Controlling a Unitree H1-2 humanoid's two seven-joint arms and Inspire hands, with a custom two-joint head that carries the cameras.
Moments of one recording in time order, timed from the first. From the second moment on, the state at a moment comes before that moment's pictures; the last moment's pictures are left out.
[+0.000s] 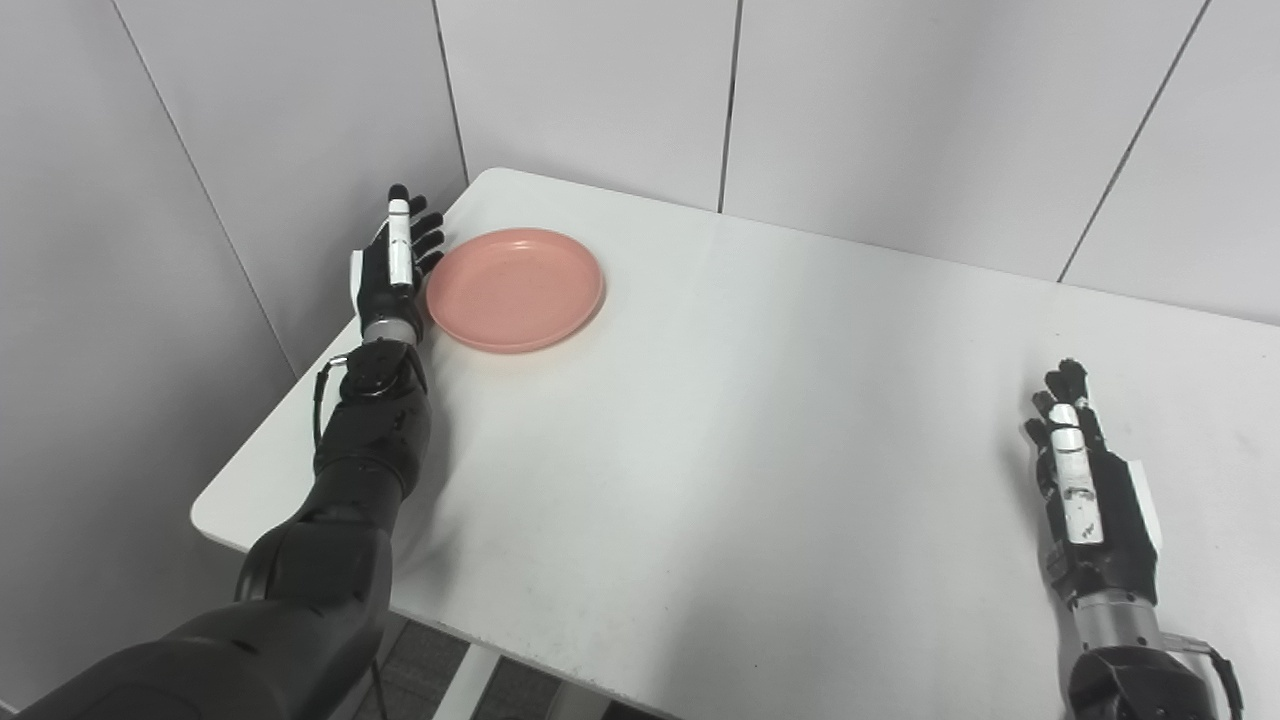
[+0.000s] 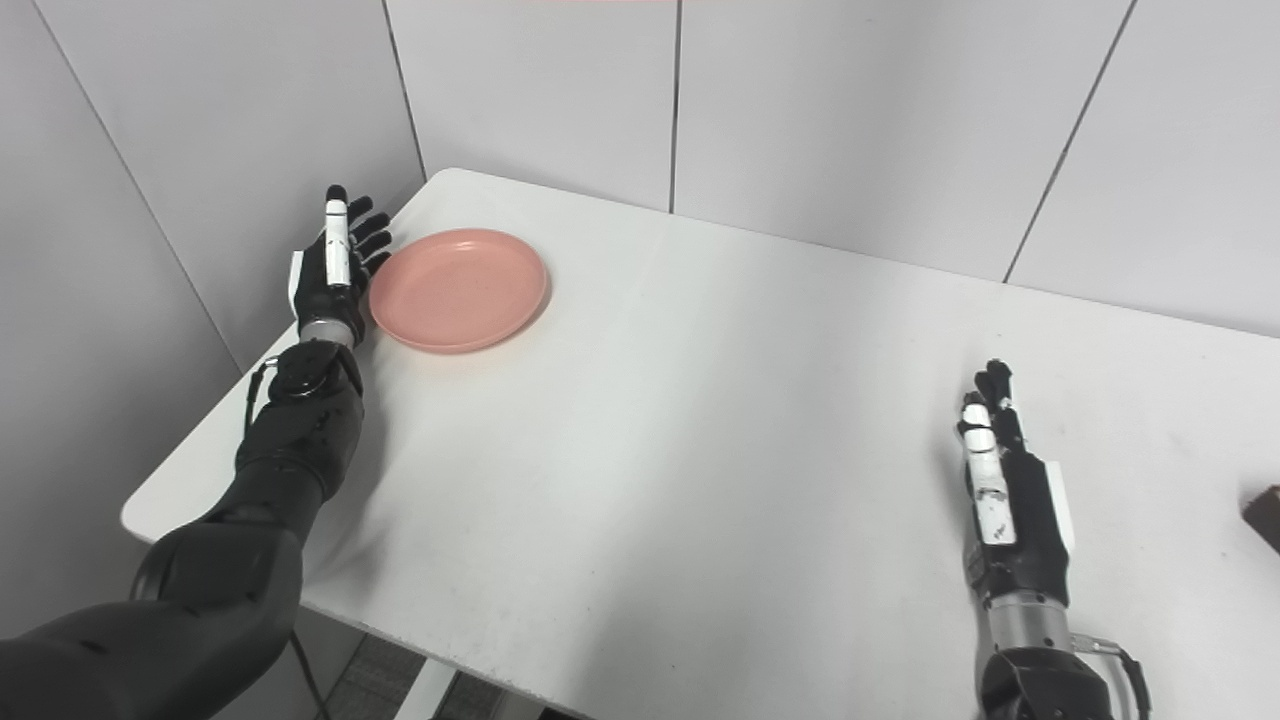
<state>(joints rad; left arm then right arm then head) -0.62 0.42 0.36 0.97 -0.26 -0.24 0.09 -0.31 -0.03 0.01 0.24 0.08 -0.09 0.12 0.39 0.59</state>
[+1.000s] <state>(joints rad) -0.63 0.33 0.35 0.87 -0.35 -0.15 -0.03 -0.31 -0.03 0.01 0.24 0.08 -0.05 0.12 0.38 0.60</state>
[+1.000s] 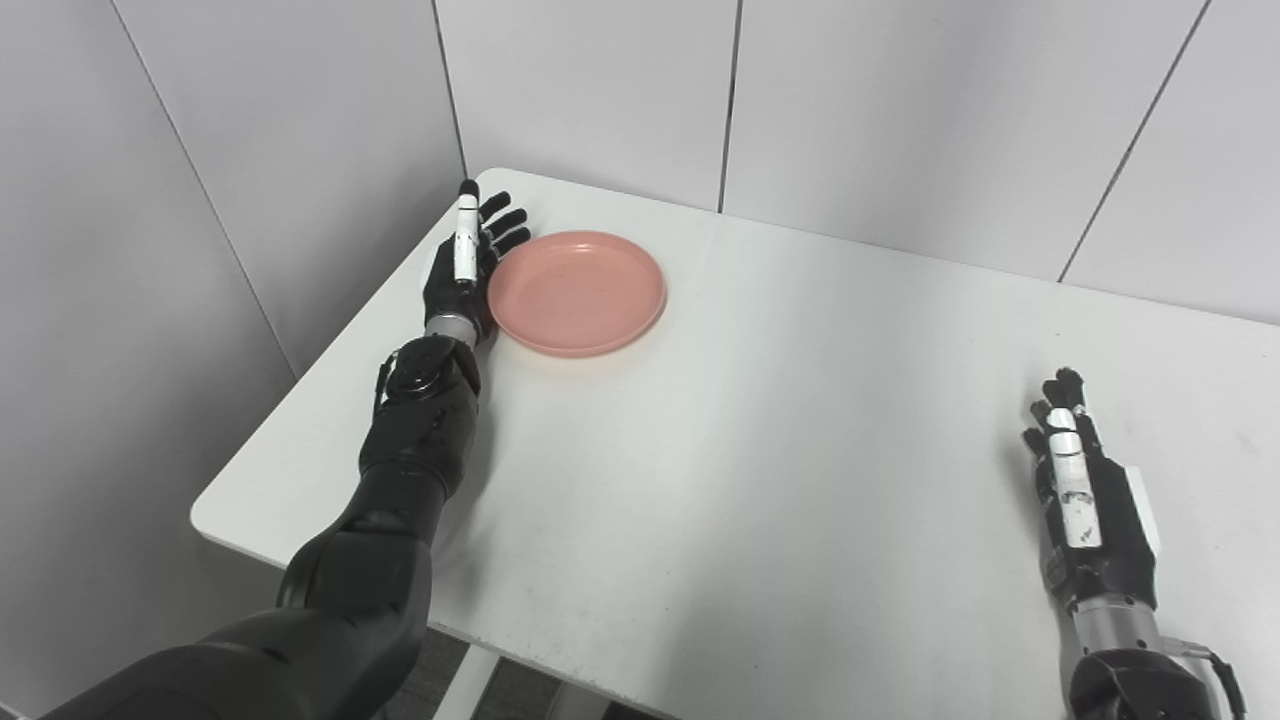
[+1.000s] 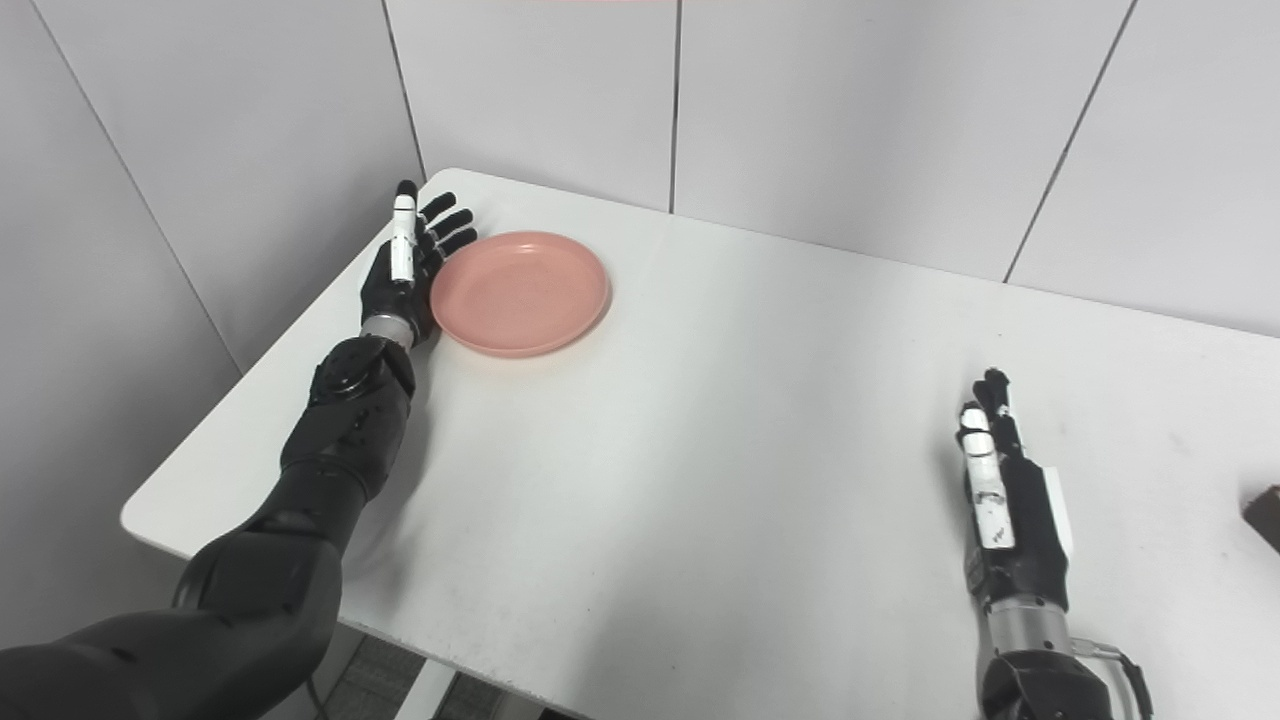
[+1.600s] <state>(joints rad) -0.61 0.27 0.31 0.79 -0.35 -0.11 -0.07 -0.31 -0.02 0.01 0.24 0.07 -0.06 0.11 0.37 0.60</state>
